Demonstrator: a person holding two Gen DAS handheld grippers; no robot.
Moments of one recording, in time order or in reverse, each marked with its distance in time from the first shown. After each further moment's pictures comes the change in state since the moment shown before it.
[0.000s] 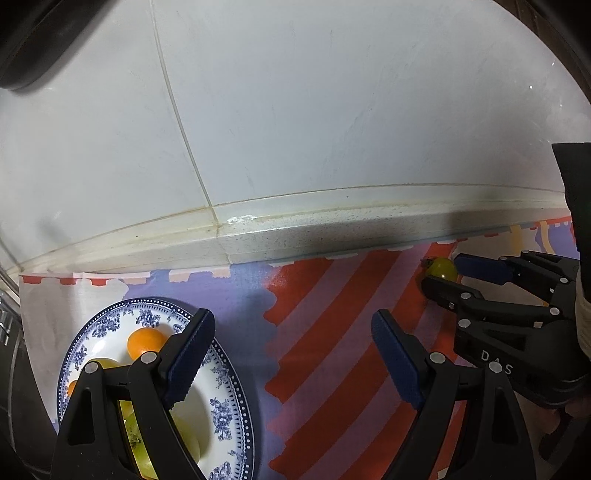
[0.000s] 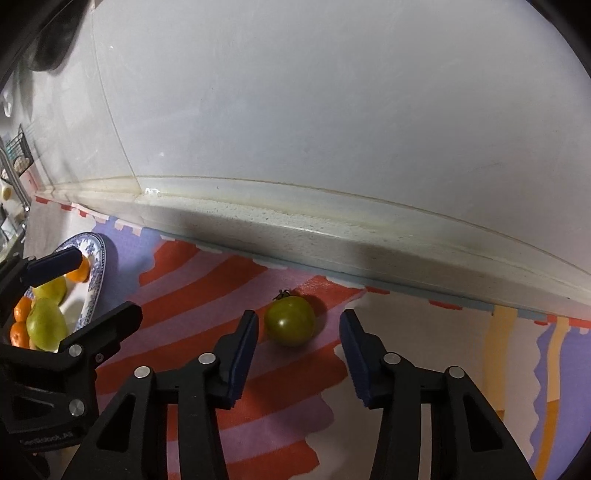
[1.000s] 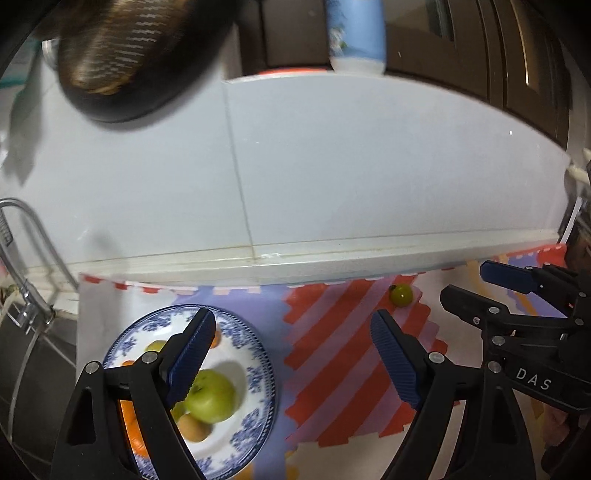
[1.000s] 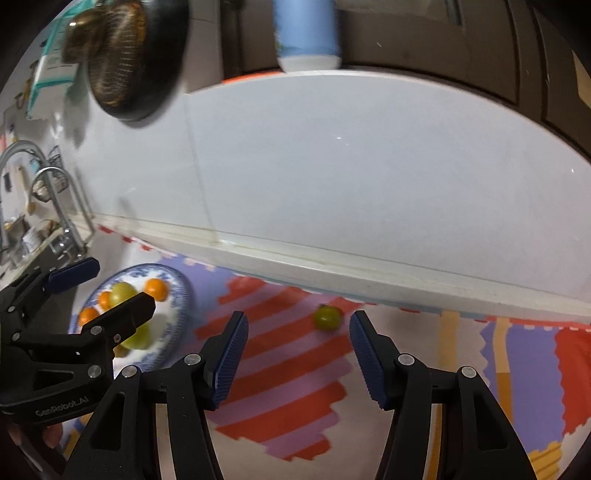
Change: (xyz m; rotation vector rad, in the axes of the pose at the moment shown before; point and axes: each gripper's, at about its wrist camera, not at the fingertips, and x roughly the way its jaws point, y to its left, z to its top) left arm -0.093 0.016 -0.011 -0.044 -0.164 -0.012; right arm -0.123 0.027 -0.013 0.004 -0.177 -0.022
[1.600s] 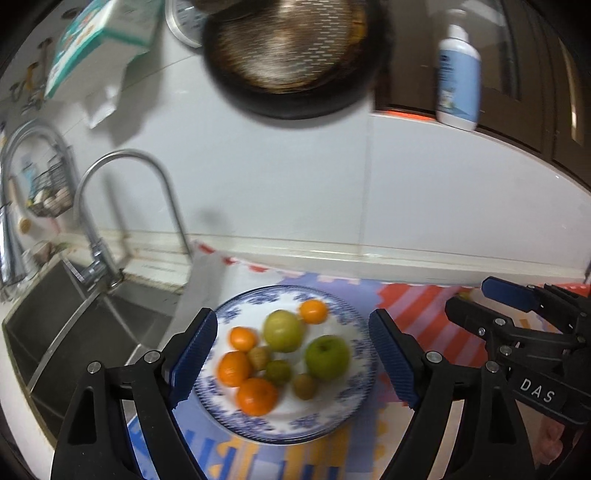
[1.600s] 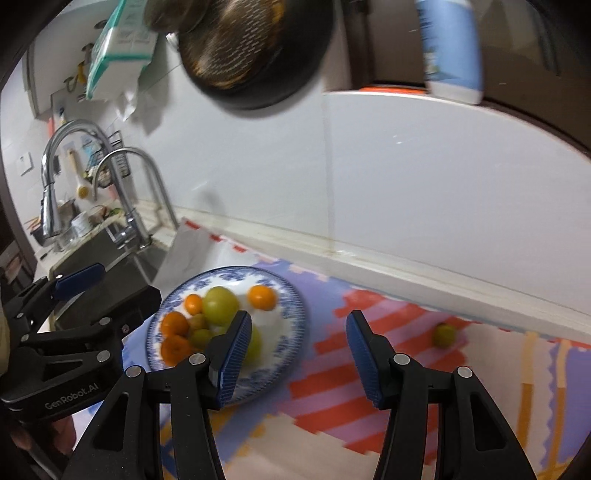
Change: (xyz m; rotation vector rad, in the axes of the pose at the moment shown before) left arm -0.074 0.085 -0.021 -0.158 -0.056 0.171; right arm -0.017 0.097 0.011 -0.084 -0.034 0.178
